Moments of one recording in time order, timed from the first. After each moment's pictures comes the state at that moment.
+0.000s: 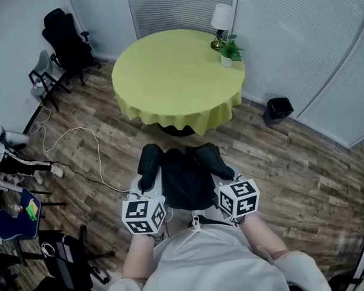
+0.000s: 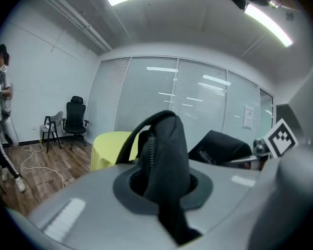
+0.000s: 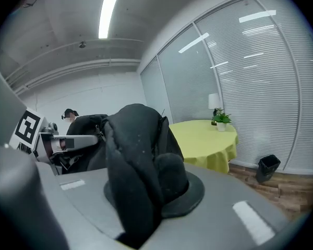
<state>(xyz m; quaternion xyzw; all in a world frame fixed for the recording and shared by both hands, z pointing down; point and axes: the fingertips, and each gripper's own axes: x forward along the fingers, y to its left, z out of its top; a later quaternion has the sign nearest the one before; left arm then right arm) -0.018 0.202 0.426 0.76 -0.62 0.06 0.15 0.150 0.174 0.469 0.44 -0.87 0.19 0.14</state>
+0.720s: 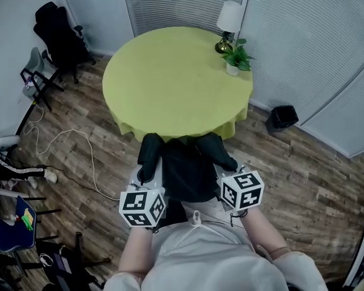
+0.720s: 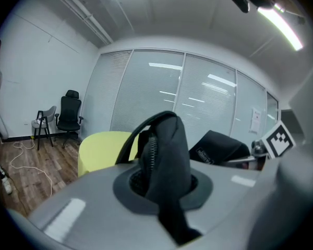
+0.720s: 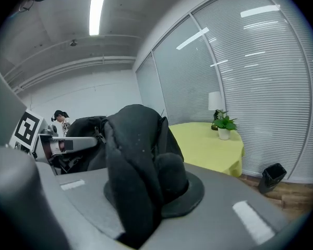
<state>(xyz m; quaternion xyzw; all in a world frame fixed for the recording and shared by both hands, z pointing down) -0.026 0.005 0.440 0.77 -0.62 0.04 0.17 0.142 -0.026 0.477 0.44 -0.87 0.19 0.14</state>
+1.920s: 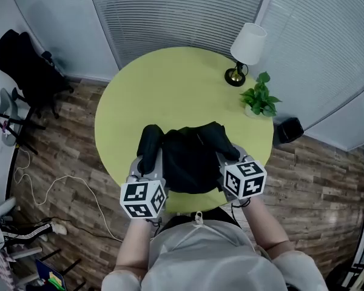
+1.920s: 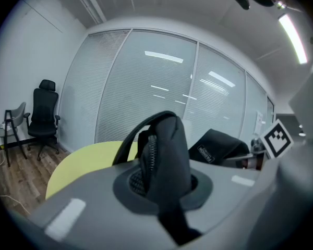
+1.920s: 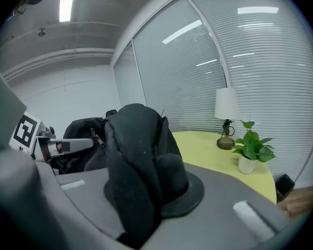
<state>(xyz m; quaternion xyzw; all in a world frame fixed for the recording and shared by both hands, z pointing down) -0.180 -0.441 0.435 0.81 -0.55 0.06 0.18 0.002 -0.447 0.467 0.52 -0.82 0.21 0.15</state>
